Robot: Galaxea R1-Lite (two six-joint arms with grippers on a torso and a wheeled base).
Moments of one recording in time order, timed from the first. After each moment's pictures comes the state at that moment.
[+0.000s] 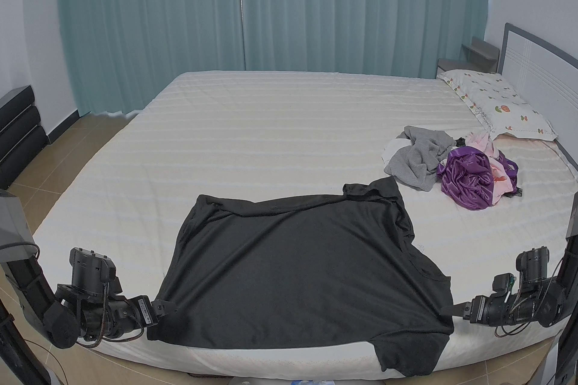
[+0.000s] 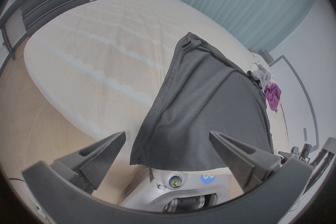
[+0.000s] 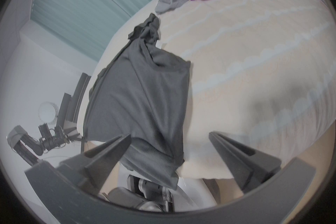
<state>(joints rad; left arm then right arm) -0.14 1.89 -0.12 -0.88 -0.08 -0.54 -0.09 2.06 -0.02 -1.07 0.47 0.28</state>
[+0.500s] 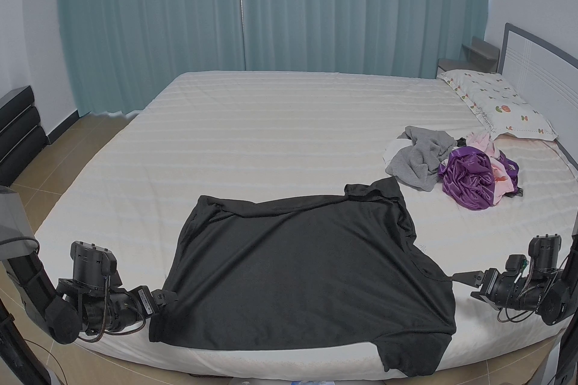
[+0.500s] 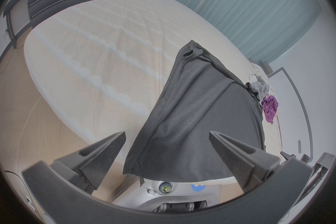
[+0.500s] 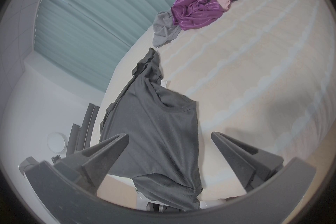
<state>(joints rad) -0.14 1.89 -0.16 -0.87 -0.09 -0.63 -0.13 2.02 -0.02 -1.27 0.46 0.53</state>
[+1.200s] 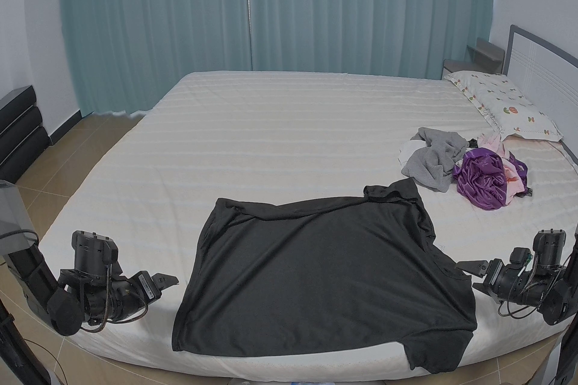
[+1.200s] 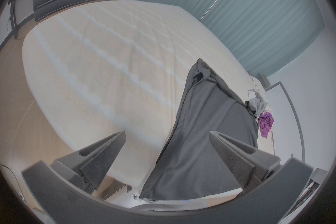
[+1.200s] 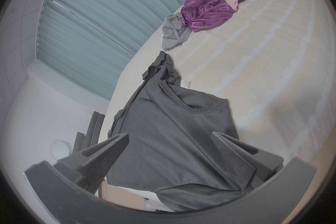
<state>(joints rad) -0.14 1.89 -0.22 -0.87 -0.09 -0.71 -0.13 2.00 -0.02 -1.33 0.46 0.61</state>
